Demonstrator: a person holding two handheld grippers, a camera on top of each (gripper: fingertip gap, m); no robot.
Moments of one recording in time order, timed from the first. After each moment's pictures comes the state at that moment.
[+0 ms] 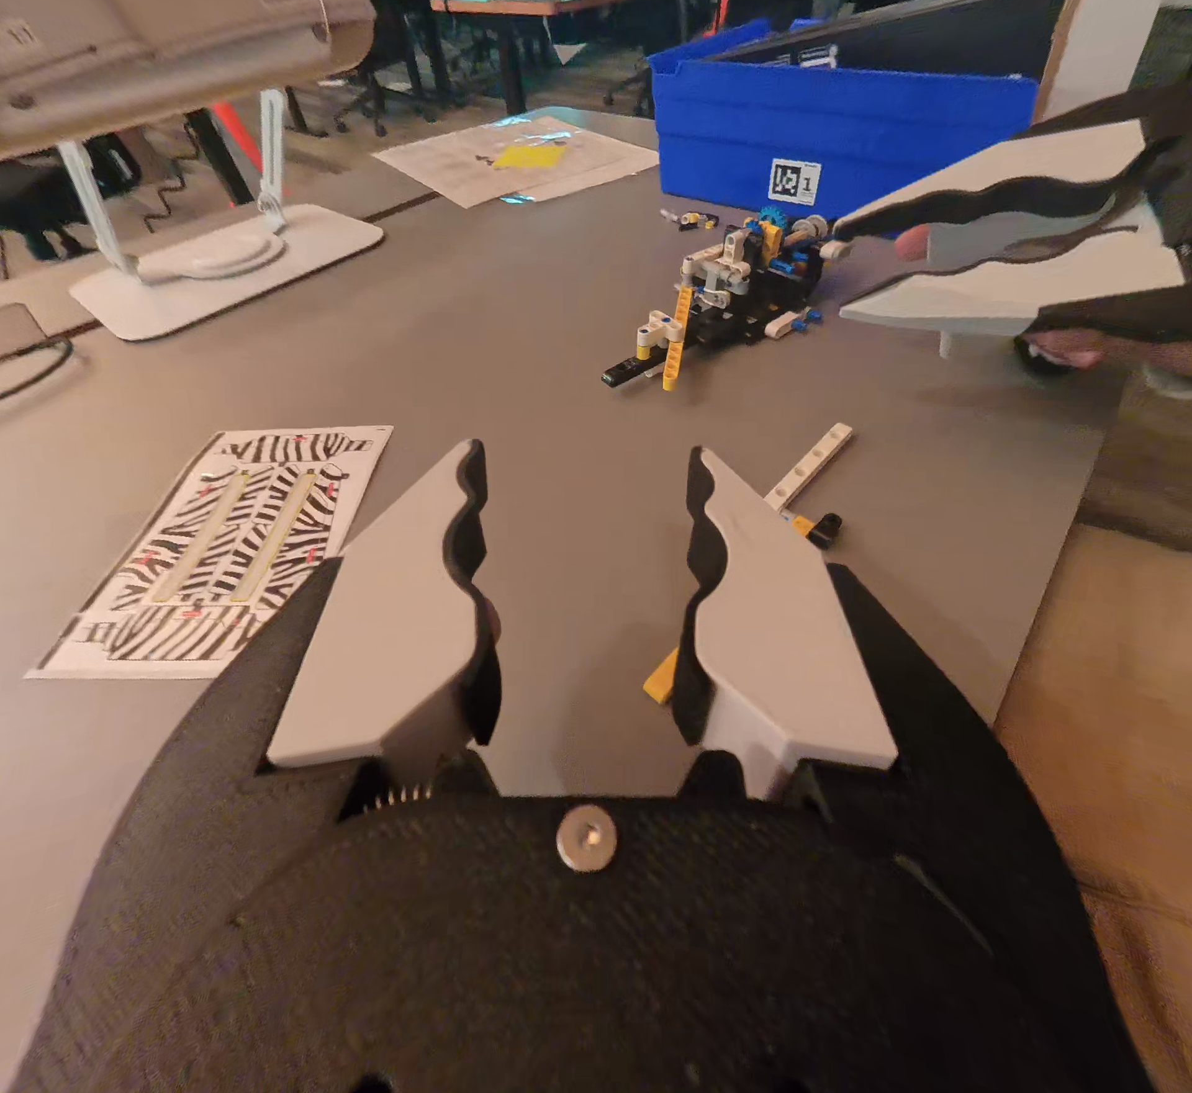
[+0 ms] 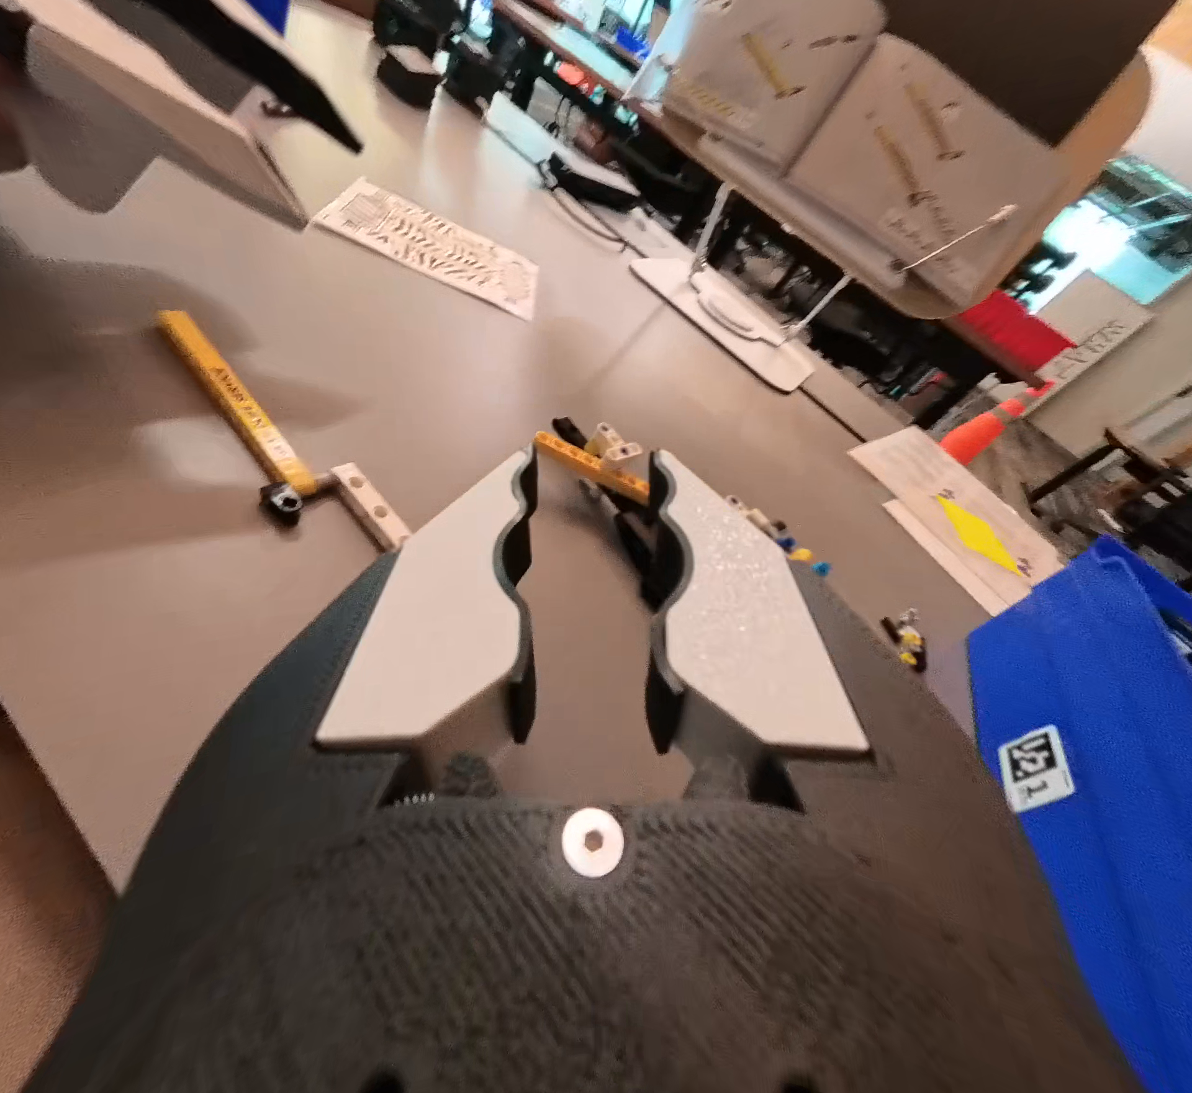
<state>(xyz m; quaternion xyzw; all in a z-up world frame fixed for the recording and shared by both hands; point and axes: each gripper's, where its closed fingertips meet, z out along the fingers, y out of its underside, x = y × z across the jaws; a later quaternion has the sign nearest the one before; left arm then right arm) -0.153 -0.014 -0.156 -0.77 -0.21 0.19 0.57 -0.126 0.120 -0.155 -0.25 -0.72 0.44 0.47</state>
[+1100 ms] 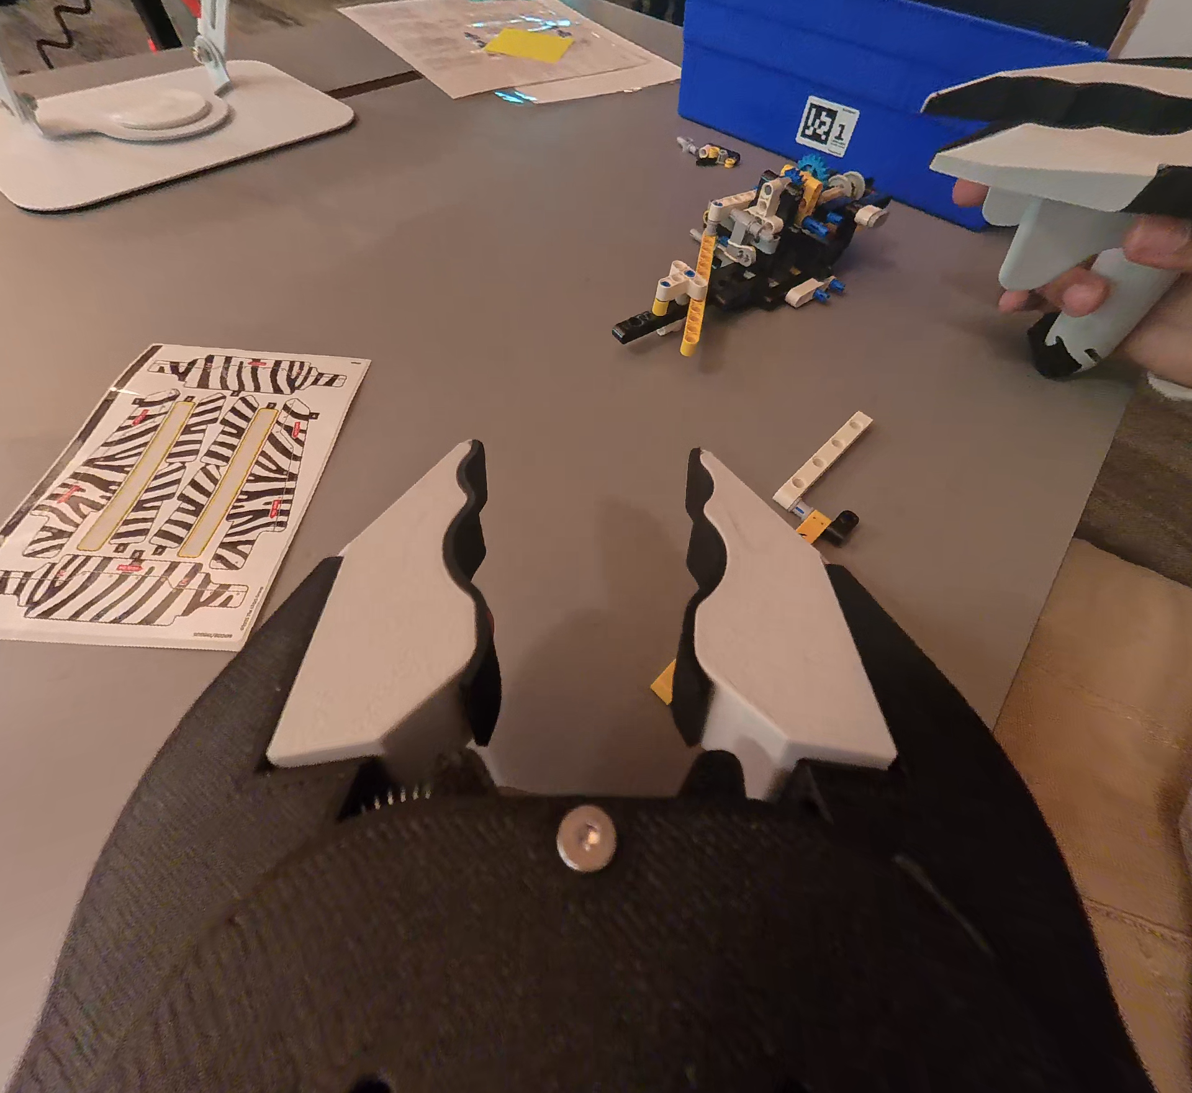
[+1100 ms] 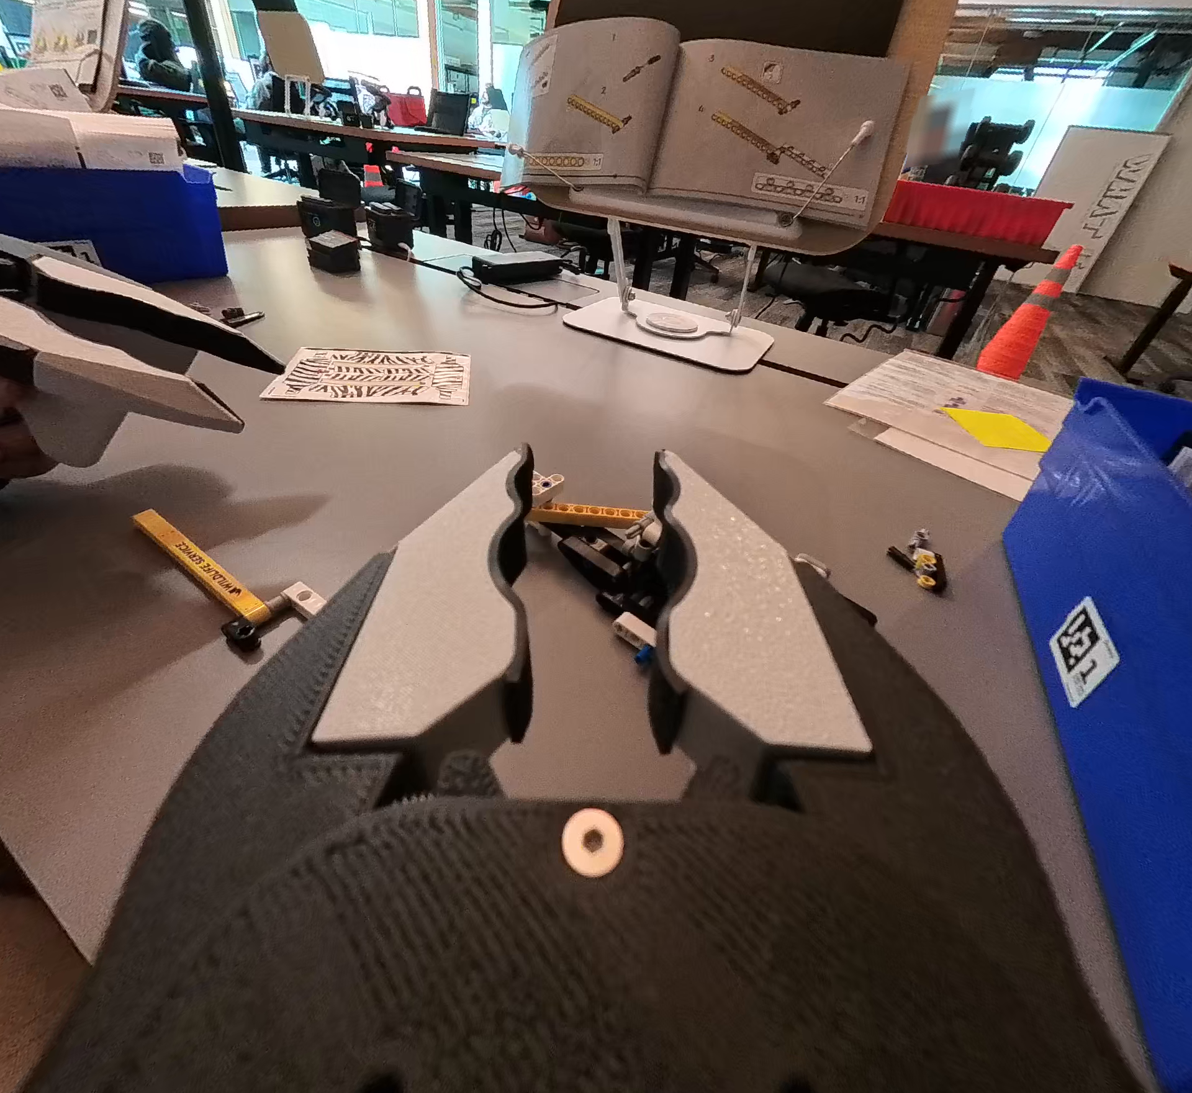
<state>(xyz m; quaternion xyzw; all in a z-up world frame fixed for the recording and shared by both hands) -0.167 -0.012 -0.175 -0.79 -0.26 0.13 0.54 -0.135 0.164 -0.127 -0.38 -0.62 0.55 0.42</state>
